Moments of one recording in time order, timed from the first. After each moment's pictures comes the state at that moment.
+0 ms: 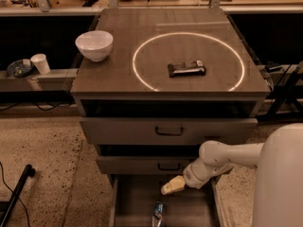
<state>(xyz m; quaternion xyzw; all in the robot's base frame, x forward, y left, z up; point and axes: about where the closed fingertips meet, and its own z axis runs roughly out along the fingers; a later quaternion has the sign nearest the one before) 0.466 -0.128 0.371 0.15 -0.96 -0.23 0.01</state>
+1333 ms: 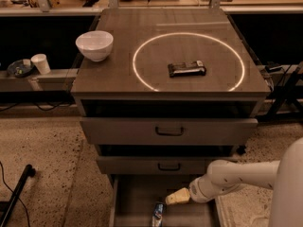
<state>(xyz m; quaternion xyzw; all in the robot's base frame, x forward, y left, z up) 0.431 -0.146 0.348 0.09 -0.97 -0.22 -0.02</state>
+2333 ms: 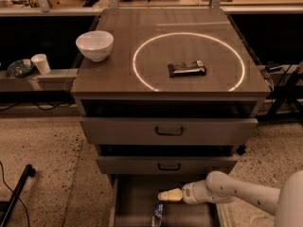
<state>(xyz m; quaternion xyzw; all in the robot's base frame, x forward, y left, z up) 0.472 -0.105 0.261 0.06 -0.93 -0.36 -0.08</state>
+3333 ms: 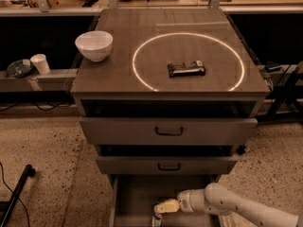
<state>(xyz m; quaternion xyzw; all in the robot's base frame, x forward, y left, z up) 0.456 -0.075 0.258 0.19 -0.89 -0.38 -0.19</state>
